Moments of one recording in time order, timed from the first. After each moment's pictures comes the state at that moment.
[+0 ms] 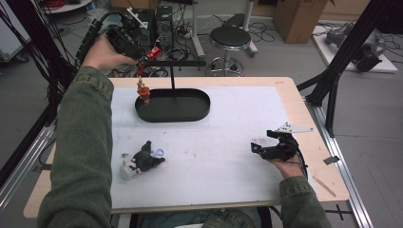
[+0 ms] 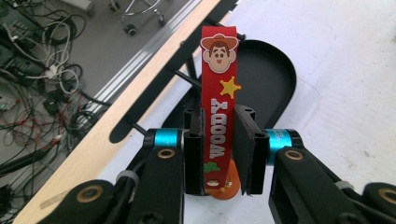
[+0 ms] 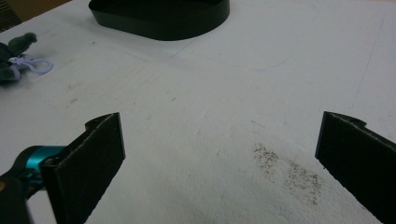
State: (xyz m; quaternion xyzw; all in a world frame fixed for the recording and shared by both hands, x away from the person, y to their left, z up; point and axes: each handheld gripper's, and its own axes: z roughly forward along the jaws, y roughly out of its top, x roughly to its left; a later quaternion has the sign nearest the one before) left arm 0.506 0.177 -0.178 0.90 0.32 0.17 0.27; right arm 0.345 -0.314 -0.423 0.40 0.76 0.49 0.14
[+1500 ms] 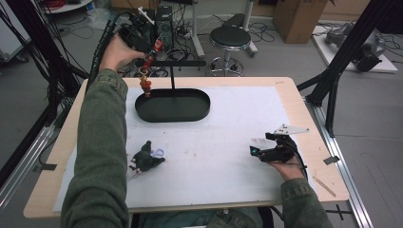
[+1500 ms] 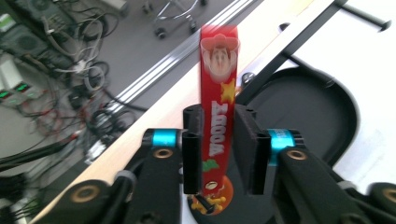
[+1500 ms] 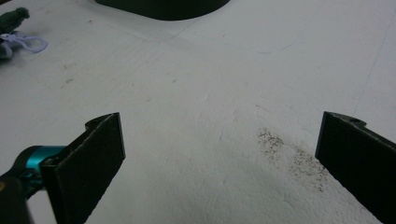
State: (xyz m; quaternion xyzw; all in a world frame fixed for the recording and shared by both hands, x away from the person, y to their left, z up) left arm 0.561 0.170 -0.202 0.86 0.36 0.19 0.29; right arm 0.345 -0.311 -0.429 0.40 0.78 0.46 0.14
